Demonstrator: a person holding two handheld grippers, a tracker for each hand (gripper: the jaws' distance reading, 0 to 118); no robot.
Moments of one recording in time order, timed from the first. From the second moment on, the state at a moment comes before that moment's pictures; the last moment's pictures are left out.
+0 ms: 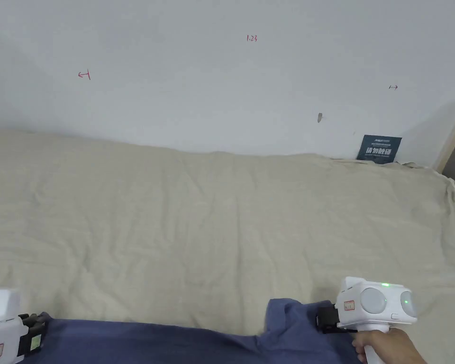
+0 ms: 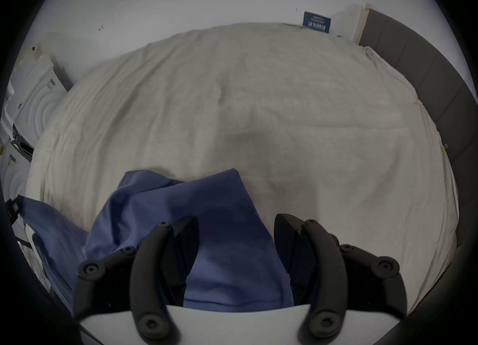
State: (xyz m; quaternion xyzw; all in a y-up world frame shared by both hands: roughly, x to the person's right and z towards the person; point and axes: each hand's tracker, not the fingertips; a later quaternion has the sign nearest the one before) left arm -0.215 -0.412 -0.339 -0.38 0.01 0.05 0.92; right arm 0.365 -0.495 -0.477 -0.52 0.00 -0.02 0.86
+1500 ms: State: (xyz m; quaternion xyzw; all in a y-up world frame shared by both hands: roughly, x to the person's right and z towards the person) left arm -0.257 -0.408 -0.188 -0.36 -0.01 0.11 0.93; right arm 0.363 -0.397 -0.171 -0.36 -0.02 -0.01 0.93
